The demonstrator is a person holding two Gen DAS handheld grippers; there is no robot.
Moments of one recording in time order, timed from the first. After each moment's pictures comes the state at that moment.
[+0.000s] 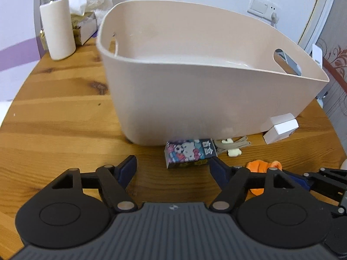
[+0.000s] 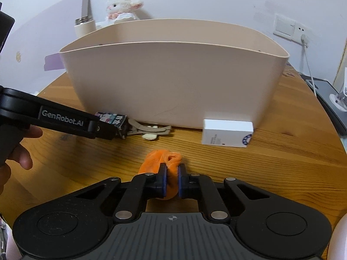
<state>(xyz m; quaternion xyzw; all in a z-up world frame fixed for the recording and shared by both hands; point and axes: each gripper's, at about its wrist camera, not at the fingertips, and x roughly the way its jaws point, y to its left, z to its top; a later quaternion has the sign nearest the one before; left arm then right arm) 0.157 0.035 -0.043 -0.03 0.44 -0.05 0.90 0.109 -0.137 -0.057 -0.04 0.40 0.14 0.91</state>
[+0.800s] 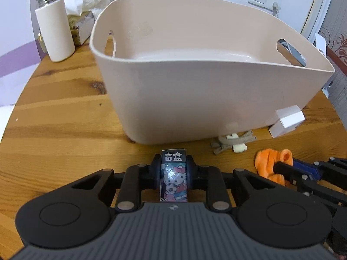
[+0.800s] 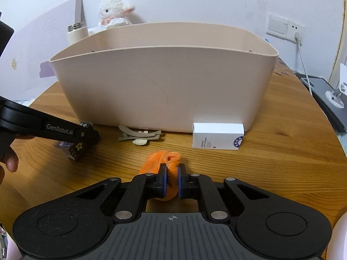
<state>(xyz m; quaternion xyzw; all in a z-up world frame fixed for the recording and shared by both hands) 0.157 0.039 -0.044 -0.01 0.46 -0.05 0.89 0.110 -0.143 -0.053 -0.03 0.38 0.13 0.91</state>
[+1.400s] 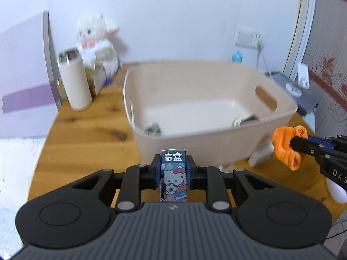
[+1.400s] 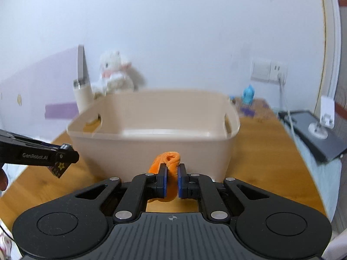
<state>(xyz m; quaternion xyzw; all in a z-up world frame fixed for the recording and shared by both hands) 0.112 0.047 0.041 0.01 0.35 -0.05 0.93 0.088 -0.171 0.035 0.00 0.26 0.12 0.96</state>
